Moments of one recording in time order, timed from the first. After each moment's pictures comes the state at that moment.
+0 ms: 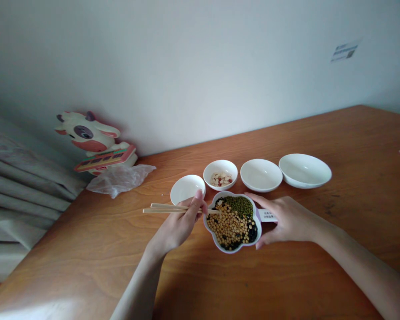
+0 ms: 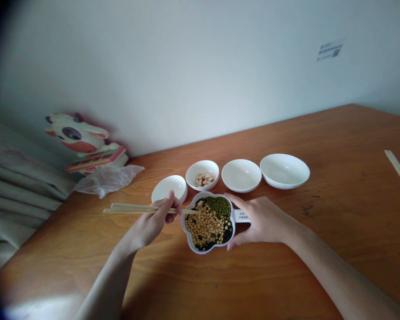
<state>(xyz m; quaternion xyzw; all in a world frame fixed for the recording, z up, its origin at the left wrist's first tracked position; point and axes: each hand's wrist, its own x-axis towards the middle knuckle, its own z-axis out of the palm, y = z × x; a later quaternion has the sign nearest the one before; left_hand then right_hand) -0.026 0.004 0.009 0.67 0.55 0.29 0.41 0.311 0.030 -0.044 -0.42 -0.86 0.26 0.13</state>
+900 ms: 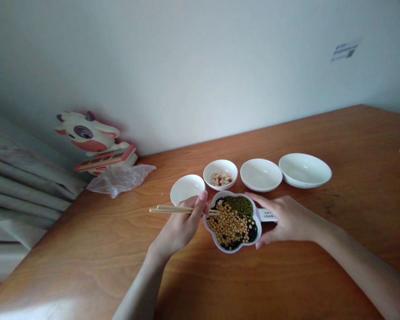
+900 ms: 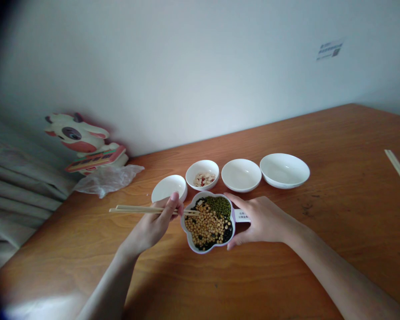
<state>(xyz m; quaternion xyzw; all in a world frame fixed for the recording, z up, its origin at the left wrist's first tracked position) -0.020 0.001 0.009 0.73 0.52 0.30 0.34 0.311 0.030 -0.043 -0.42 -0.86 0.26 0.14</state>
